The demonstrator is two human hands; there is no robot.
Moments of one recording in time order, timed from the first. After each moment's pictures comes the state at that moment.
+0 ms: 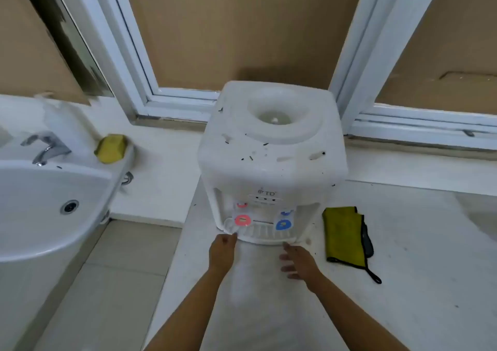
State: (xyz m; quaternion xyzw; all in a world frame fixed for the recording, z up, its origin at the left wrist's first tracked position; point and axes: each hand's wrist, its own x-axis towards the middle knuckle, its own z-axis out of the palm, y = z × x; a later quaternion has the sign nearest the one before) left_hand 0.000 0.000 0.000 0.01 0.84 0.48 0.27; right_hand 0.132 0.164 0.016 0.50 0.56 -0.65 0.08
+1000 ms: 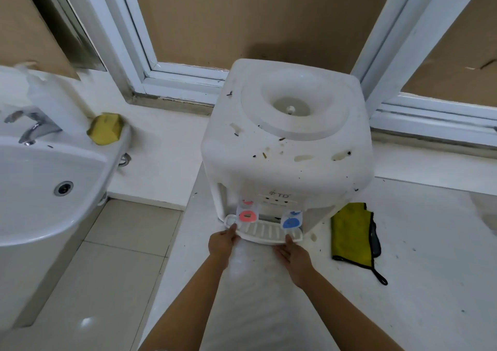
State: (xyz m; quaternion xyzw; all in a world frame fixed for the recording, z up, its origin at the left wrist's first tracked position) left_hand -0.026 0.007 -0.055 -0.15 0.75 0.55 0.34; right_hand 0.105 0.152 -0.021 0.52 0.31 -0.79 -0.08
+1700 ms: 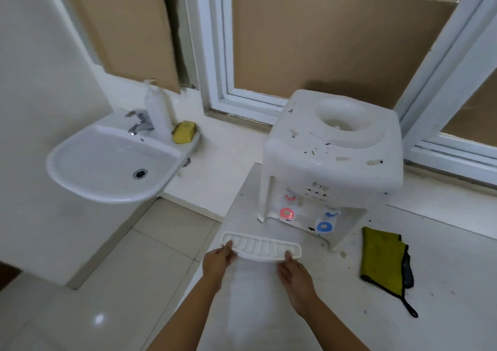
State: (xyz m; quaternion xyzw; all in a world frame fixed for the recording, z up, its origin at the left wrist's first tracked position) left_hand 0.031 -0.122 0.000 -0.23 0.64 0.70 0.24; right_hand 0.133 0.057 0.020 0.40 0.39 -0.83 -0.02
